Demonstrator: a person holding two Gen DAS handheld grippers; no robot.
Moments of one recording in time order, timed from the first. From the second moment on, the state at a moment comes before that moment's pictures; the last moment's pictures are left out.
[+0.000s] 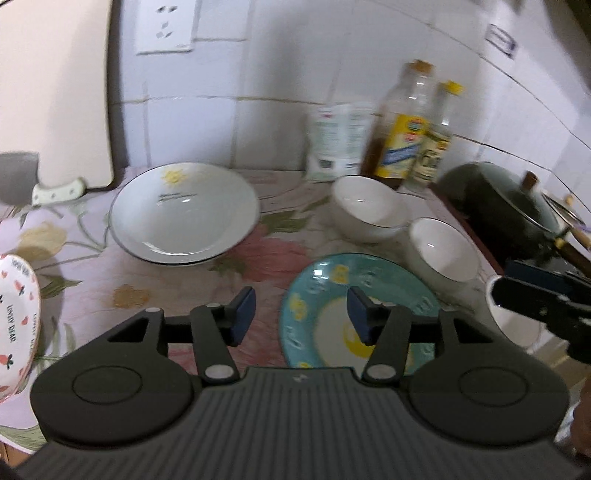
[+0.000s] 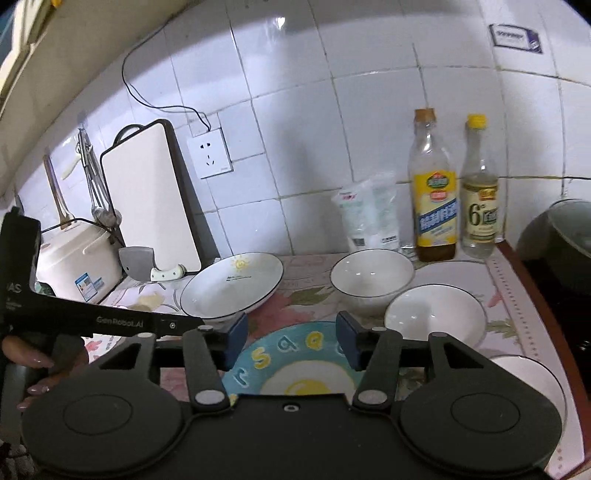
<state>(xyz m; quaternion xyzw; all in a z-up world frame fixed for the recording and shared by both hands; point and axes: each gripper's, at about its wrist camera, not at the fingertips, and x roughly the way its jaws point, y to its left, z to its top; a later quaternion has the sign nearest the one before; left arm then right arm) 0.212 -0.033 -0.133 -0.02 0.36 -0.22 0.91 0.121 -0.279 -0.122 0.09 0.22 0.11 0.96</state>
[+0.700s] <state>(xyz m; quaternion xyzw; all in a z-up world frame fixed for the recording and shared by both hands) 0.201 -0.057 -0.204 -0.05 0.42 -0.18 0.89 0.115 -0.293 -0.223 0.17 0.29 0.06 0.94</state>
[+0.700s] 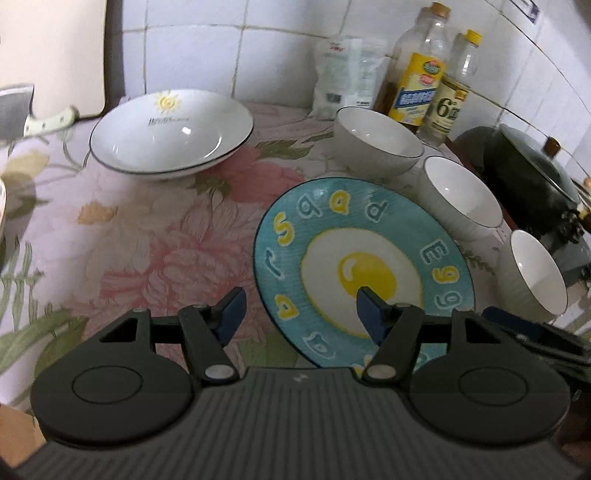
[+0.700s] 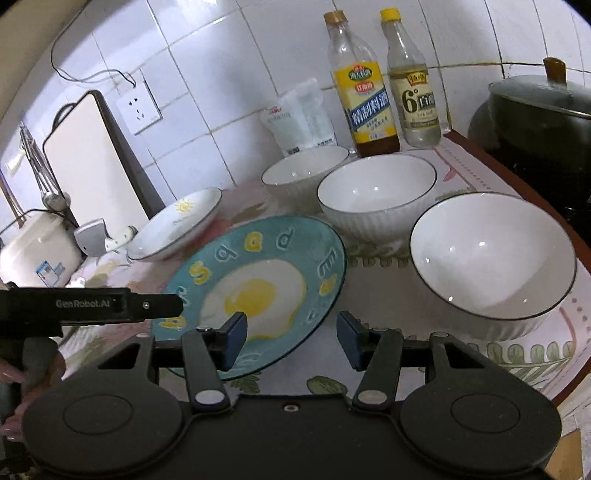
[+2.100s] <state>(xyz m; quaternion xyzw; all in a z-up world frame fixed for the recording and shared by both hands) 0.213 -0.053 -0.213 -0.02 0.44 -0.16 0.88 0.157 -0.300 -0.230 0.17 0.35 0.08 0.92</state>
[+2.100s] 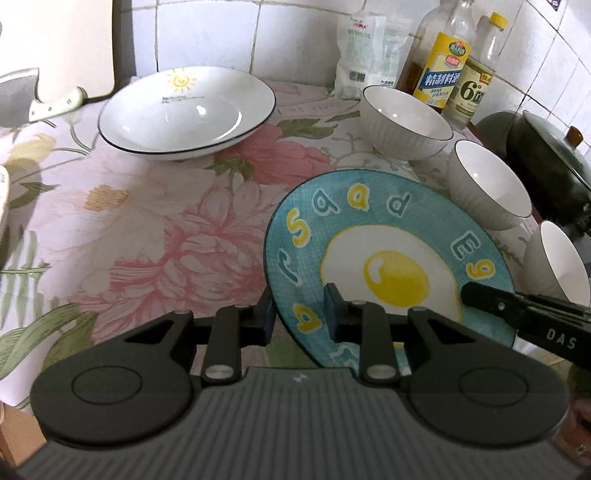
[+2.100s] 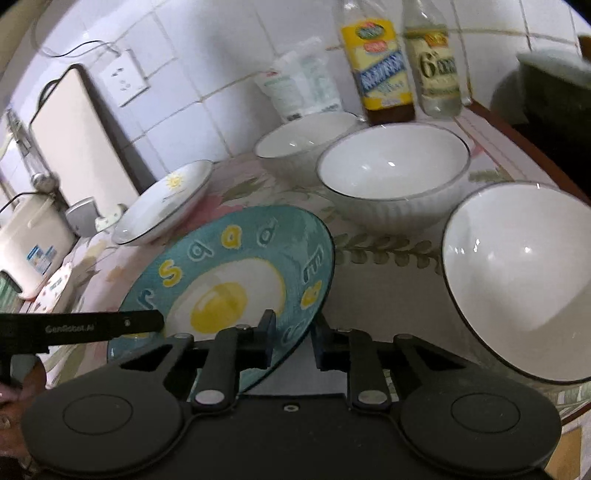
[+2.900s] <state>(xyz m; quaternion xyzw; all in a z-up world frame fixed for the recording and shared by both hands) 0.151 0.026 -0.118 -0.02 0.37 -0.16 0.91 0.144 -0.246 -0.137 0.15 0.36 0.16 0.91</state>
